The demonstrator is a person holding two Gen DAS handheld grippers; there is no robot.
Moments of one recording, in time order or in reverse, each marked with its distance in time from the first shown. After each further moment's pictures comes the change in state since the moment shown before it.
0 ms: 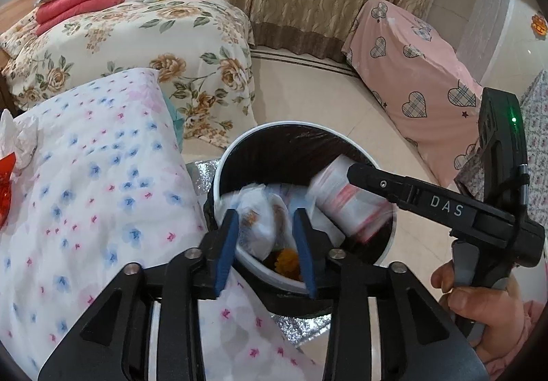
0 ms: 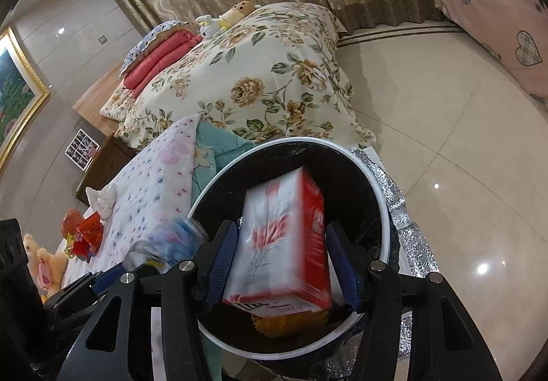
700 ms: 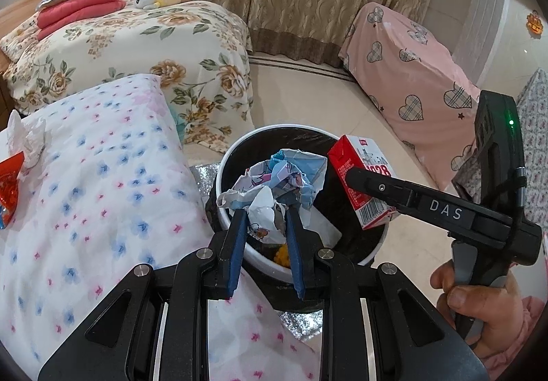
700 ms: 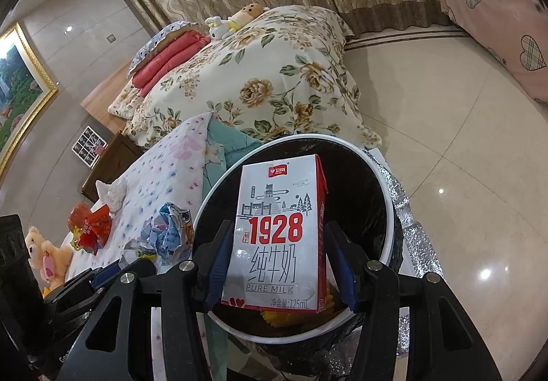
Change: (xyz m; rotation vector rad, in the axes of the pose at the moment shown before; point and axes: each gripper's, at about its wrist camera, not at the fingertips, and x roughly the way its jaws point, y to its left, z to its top) left arm -0.010 0.002 -0.005 0.012 -0.026 -0.006; right arm -0.010 0.009 -0.005 -0.033 -0.011 0.023
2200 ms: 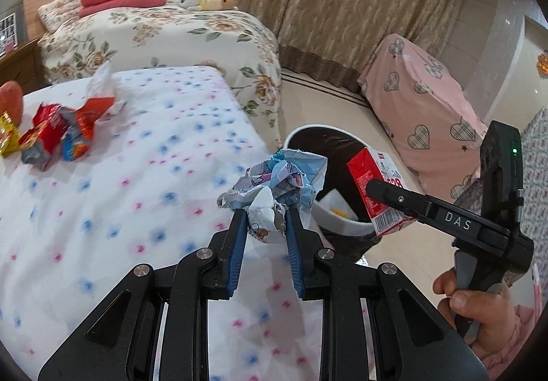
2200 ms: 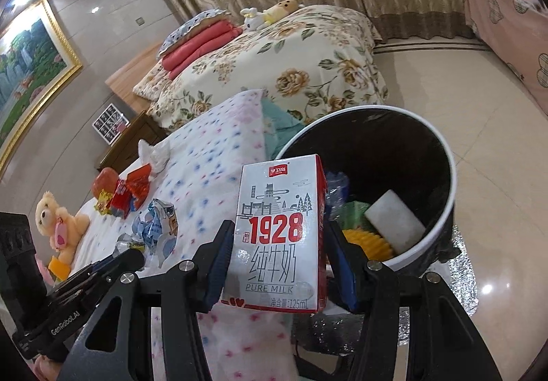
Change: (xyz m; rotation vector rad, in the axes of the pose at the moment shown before) left arm -0.075 0.064 -0.052 -0.131 -0.073 0.020; right arm -0.020 0.065 -0.045 -0.077 -0.003 0.047
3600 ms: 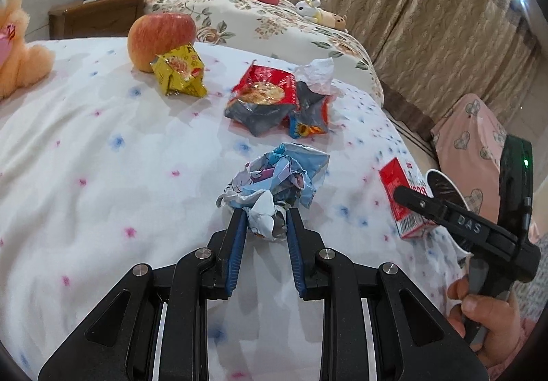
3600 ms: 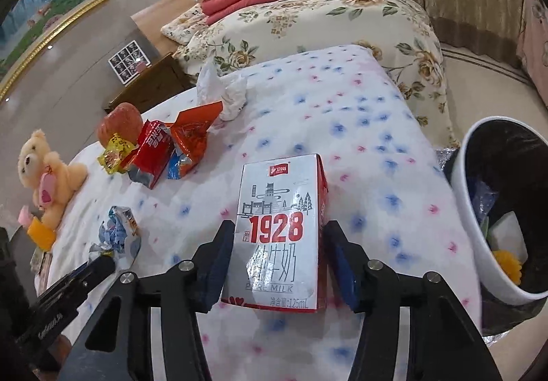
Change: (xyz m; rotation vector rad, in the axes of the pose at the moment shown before) left arm -0.061 0.186 -0.044 -0.311 -0.060 0.224; right arm 0.103 0.152 -0.023 -0.207 0.144 0.031
